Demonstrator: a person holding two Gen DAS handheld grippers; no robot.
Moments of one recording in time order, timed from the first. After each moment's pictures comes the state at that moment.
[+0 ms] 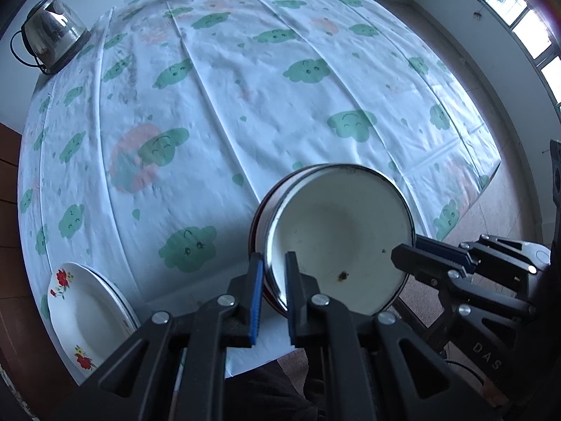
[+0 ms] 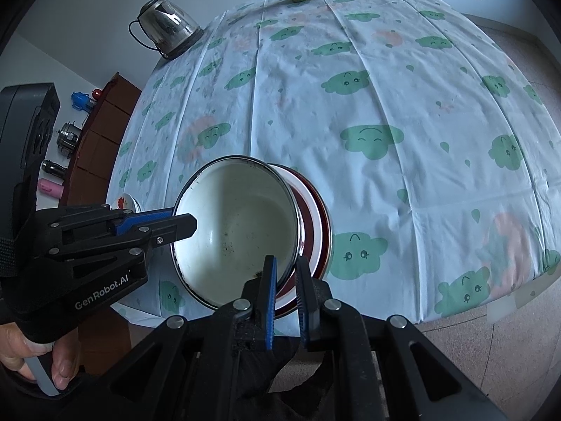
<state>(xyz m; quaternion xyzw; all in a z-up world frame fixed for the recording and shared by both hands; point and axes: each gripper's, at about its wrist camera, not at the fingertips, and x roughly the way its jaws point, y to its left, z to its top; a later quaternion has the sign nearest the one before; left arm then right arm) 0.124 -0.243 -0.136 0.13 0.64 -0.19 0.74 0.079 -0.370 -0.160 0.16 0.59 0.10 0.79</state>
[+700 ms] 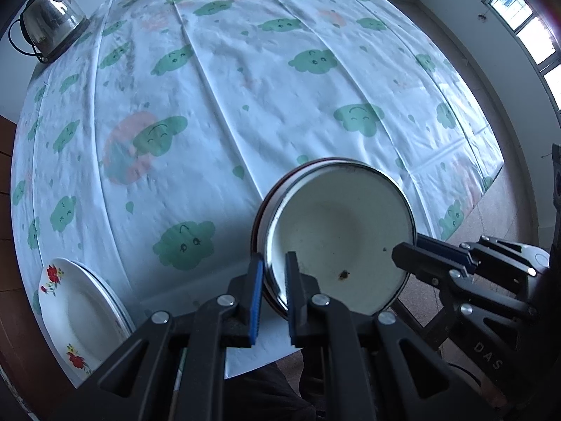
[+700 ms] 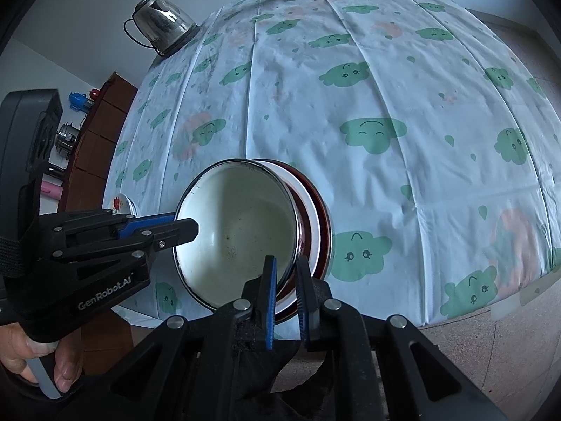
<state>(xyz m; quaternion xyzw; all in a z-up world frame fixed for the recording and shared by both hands) 0.129 -0.240 -0.148 0.12 0.65 -0.18 0.73 0.084 -0.368 -0.169 0.17 0.59 0.10 0.78</state>
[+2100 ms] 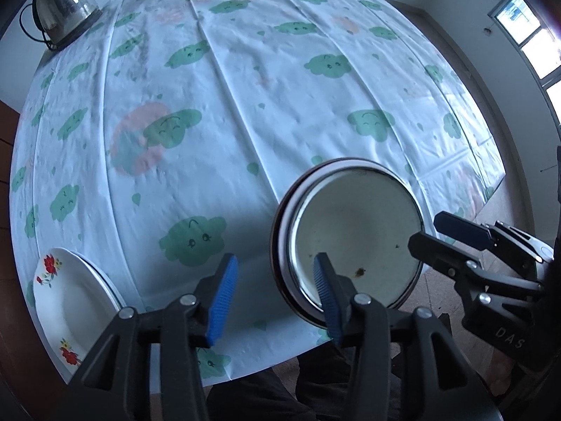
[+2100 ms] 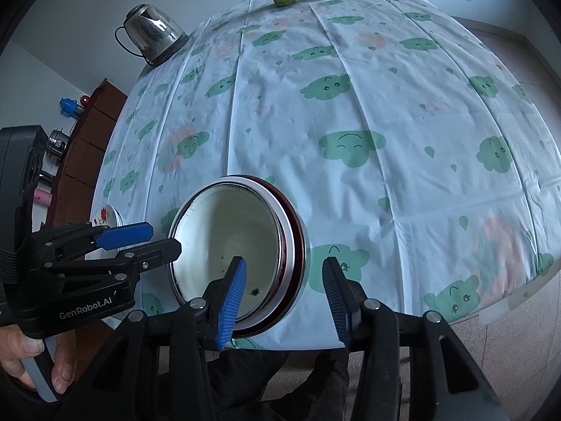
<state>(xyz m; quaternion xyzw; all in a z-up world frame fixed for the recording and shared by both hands) 0.130 -0.223 -0.154 0.09 0.65 -0.17 0.73 0.086 -0.380 -0.168 0.15 0.58 0.07 0.79</state>
